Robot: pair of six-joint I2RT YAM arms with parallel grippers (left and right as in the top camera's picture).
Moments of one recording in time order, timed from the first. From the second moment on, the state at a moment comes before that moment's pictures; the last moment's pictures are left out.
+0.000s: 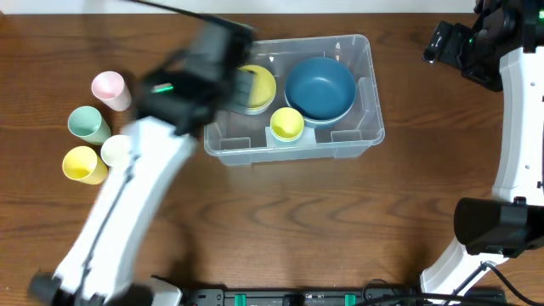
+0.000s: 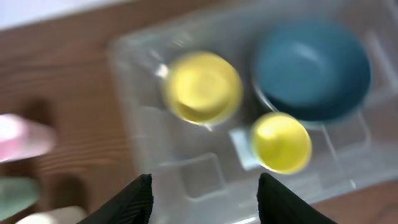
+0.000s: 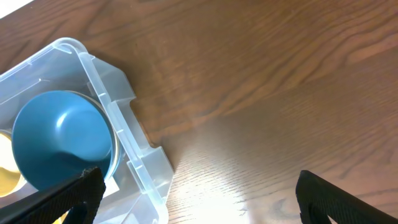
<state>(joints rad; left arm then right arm) -0.39 1.55 1.77 -1.11 -0.14 -0.14 -0.07 1.92 2.24 -1.48 0.03 0.39</state>
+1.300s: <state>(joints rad) 0.14 1.99 1.75 -0.81 -0.15 -0.10 -0.07 1.92 2.24 -1.48 0.03 0.39</state>
